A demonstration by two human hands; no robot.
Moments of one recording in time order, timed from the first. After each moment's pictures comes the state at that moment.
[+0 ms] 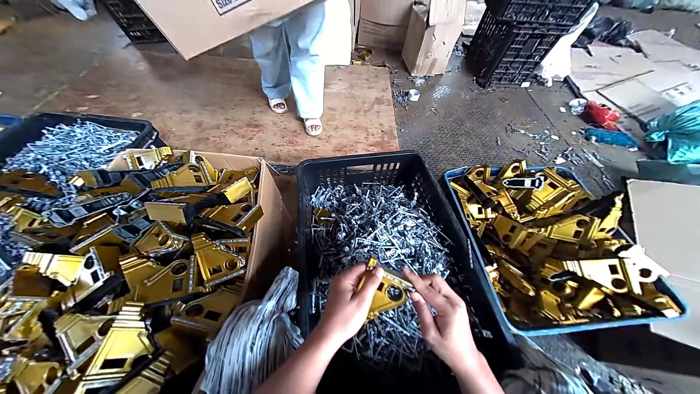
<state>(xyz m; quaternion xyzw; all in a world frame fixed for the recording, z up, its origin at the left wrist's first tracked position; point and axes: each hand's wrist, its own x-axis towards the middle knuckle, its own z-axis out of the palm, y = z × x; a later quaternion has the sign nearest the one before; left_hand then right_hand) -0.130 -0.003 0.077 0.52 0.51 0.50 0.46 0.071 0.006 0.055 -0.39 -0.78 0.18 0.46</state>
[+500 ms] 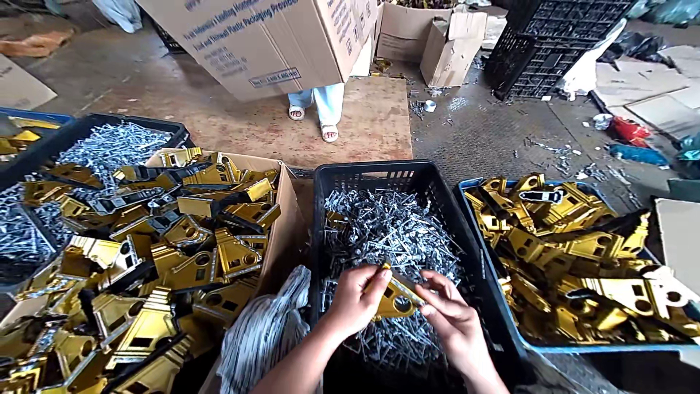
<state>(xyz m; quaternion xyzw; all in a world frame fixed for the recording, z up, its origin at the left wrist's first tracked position) -0.141 0.000 0.079 0.62 0.46 0.52 0.38 0.073 -0.003 0.056 -0.36 -0.66 0.42 0.51</state>
